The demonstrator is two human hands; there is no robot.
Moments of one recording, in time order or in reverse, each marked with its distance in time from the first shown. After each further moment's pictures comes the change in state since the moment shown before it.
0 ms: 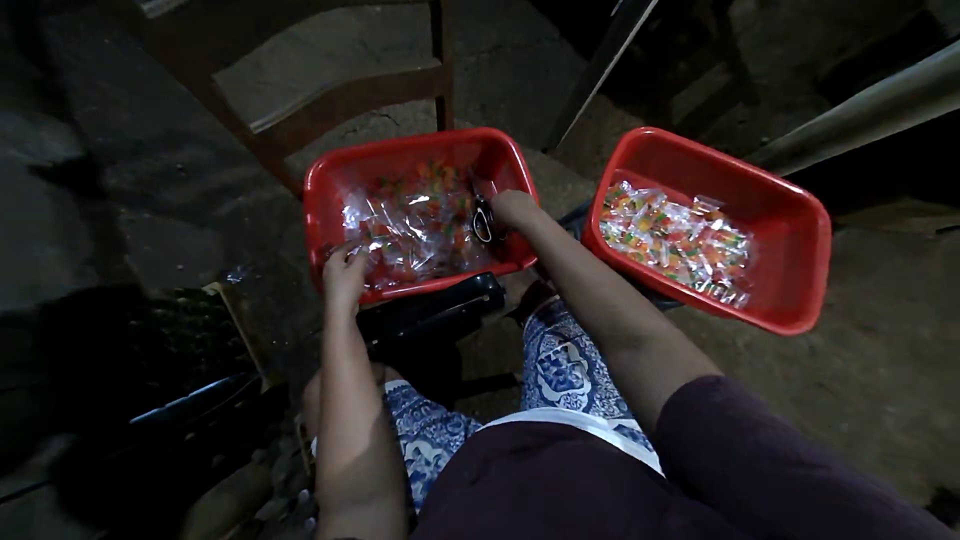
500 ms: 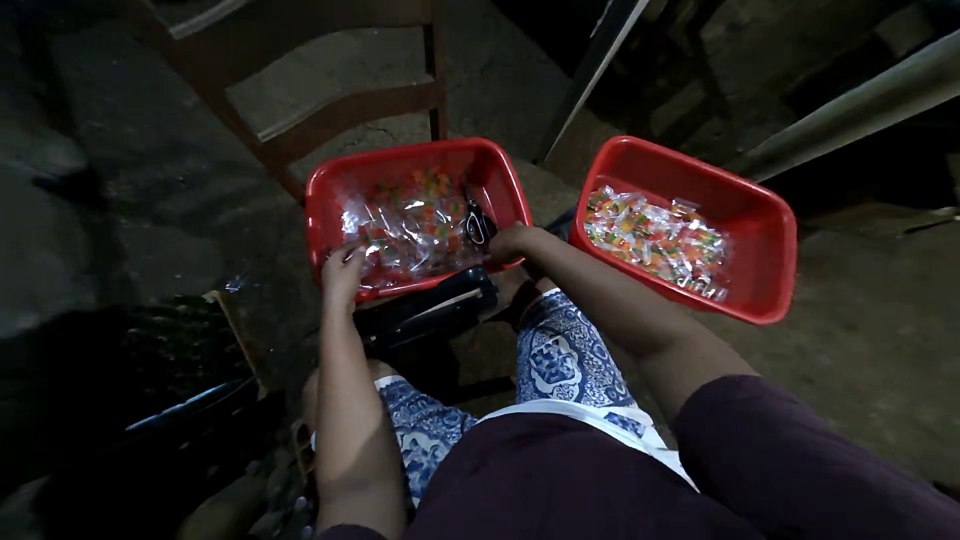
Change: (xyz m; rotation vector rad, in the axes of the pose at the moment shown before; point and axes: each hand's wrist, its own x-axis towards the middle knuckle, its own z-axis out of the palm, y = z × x) left_hand -0.001 -0.006 -0.004 -0.089 -0.040 0.018; right_hand -0.049 0.000 0.017 -0.289 -0.323 -0.196
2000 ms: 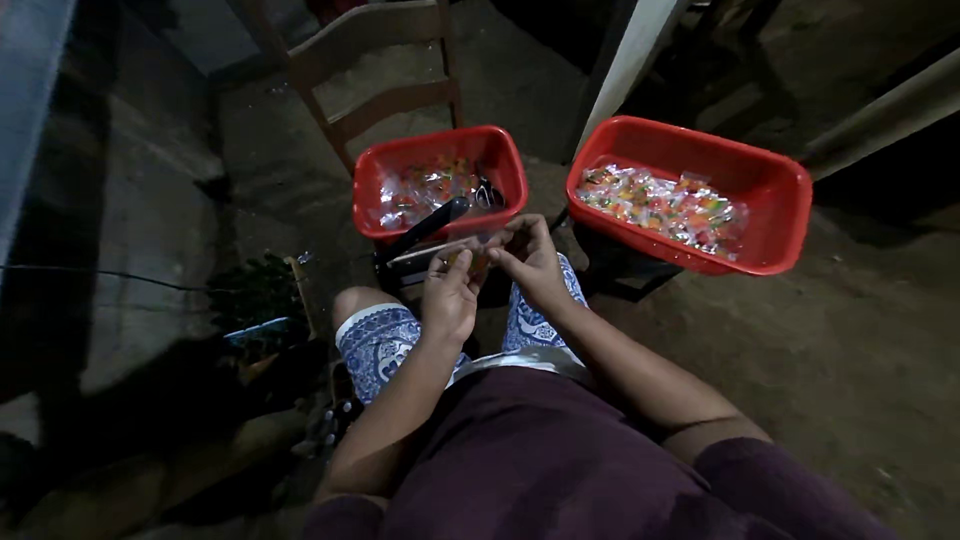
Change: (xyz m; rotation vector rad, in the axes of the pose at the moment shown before) left_hand -0.308 0.071 0.105 -1.083 -0.126 0.108; right_hand -0.194 -0.078 0.177 1.462 1.178 -0.989
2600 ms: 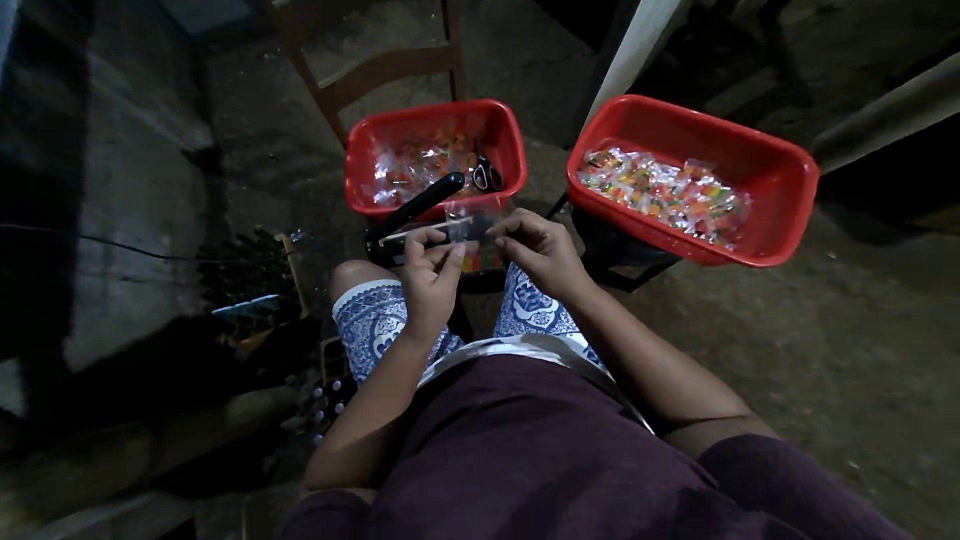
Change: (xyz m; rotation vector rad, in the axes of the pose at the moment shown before) left_hand -0.007 -0.002 -0.028 0.744 -0.189 0.548; right_hand -0.007 -0.022 -0.024 -0.273 -0.204 -0.017
